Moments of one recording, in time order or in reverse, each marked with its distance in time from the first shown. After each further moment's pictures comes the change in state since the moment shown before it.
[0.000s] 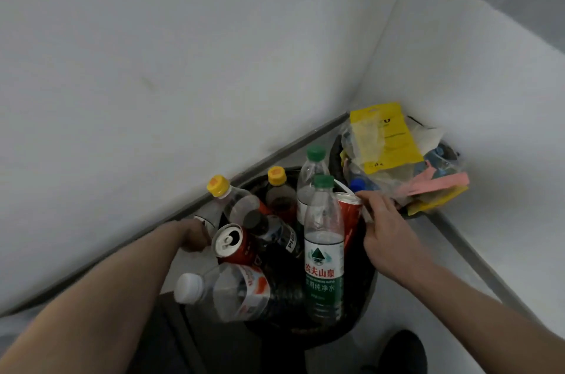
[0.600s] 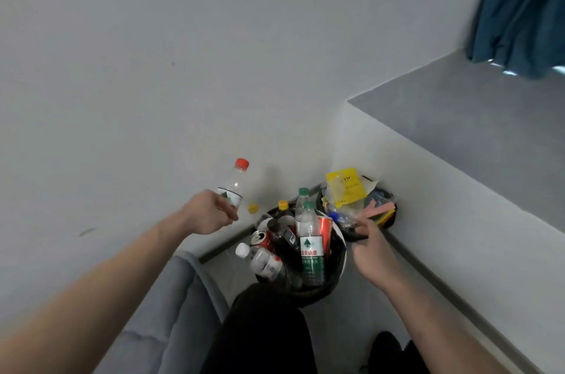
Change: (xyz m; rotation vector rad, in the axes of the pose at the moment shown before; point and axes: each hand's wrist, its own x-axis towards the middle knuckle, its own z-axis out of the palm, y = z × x) left_hand -0.384 0.036 -0.042 -0.547 0.711 0.281; right_hand -0.189 -0.095 -0.099 0.455 0.140 0.208
